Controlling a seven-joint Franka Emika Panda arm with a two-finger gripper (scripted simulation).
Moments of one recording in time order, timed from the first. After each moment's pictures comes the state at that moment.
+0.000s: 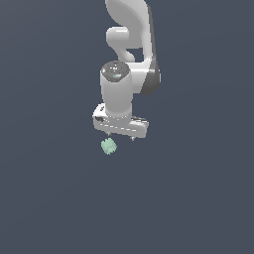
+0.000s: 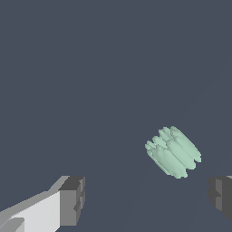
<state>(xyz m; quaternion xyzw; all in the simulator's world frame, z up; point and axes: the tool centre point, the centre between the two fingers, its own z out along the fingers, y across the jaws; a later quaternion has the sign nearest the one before) -0.001 -0.025 0.162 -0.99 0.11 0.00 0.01</state>
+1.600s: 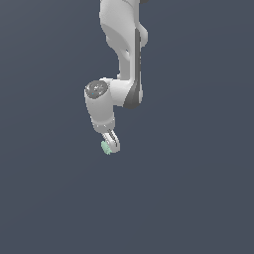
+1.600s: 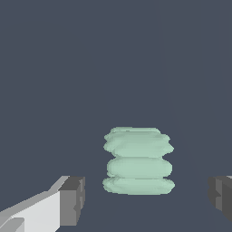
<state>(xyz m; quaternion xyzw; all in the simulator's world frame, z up) -0.029 -0.091 0.092 -0.87 0.49 0.00 0.00</state>
